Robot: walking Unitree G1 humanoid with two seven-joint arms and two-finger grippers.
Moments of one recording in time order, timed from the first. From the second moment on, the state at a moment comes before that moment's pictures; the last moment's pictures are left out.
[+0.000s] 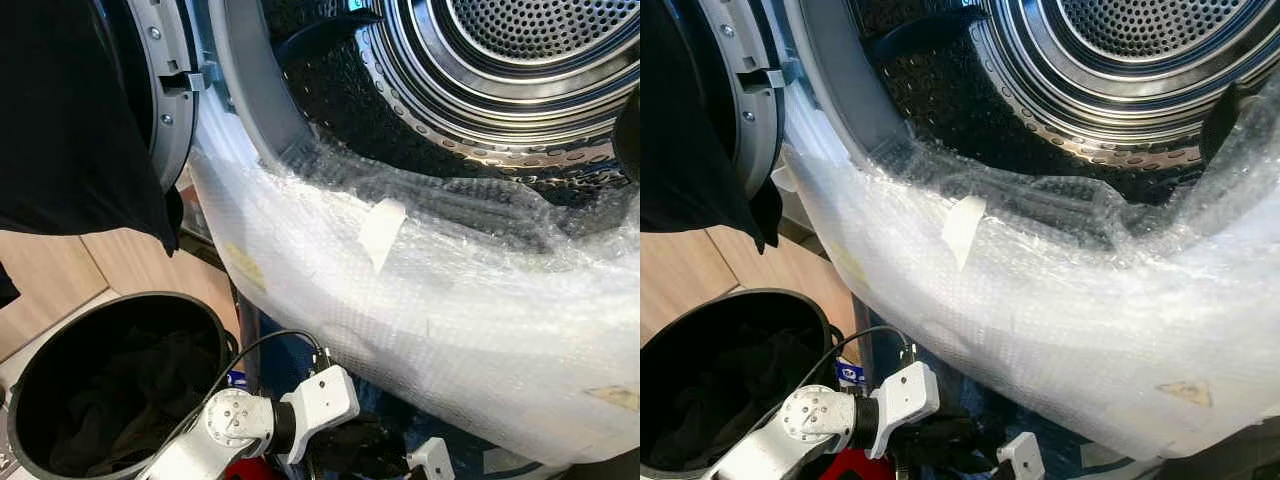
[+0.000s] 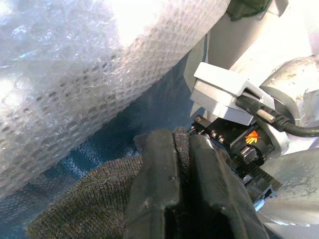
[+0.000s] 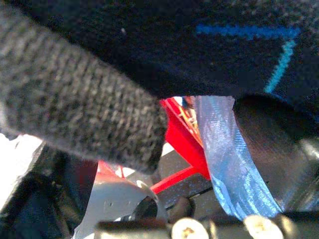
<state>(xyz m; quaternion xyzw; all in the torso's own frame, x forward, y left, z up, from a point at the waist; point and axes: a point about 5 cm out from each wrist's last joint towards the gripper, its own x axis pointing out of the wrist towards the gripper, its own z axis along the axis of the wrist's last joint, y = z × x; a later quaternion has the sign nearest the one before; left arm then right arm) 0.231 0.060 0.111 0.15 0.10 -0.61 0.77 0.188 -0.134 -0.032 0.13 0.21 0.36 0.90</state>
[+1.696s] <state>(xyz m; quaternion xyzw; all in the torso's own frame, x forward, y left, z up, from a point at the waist) 0.224 0.078 0.070 0.28 0.17 -0.62 0.71 0.149 -0.179 -0.038 0.11 0.31 0.44 0.83</state>
